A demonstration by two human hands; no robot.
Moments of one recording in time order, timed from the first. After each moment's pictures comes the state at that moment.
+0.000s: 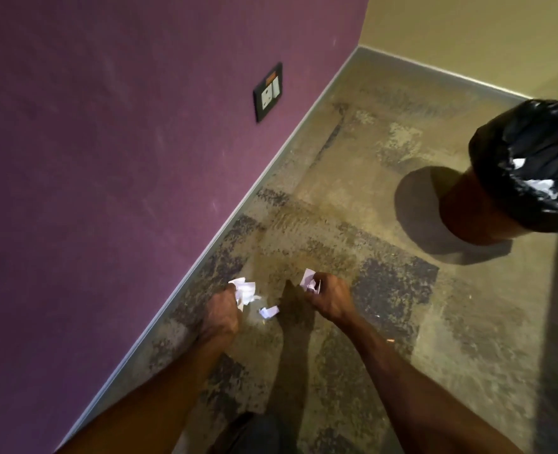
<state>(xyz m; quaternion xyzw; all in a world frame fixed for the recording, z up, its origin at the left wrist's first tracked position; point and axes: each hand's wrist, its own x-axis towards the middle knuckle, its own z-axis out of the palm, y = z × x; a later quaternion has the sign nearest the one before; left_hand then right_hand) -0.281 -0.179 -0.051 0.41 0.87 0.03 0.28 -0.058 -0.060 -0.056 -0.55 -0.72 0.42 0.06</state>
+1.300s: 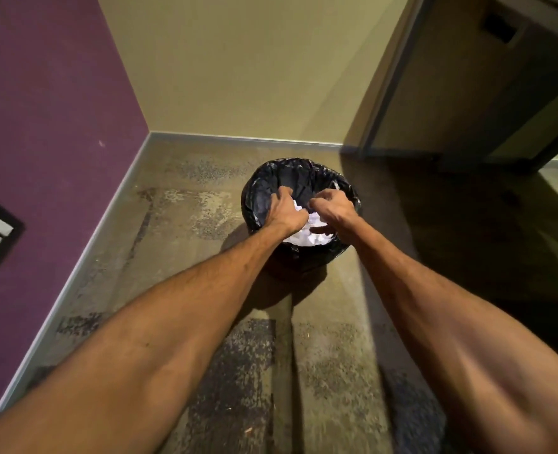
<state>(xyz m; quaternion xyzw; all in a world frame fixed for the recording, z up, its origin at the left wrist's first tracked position) 0.180 0.271 0.123 0.64 0.65 0.19 0.37 0.307 0.256 0.141 -0.74 -0.42 0.43 0.32</state>
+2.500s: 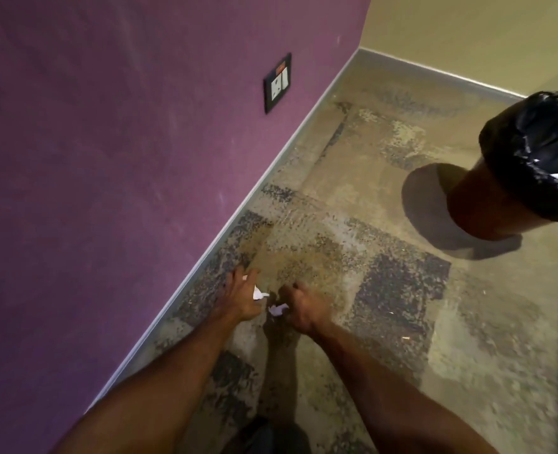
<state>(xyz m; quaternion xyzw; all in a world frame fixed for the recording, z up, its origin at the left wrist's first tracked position) -0.314 -0.153 -0.132 0.53 0.78 -0.06 0.33 -0.122 -0.106 -0.116 -0.47 -0.80 0.37 -0.09</state>
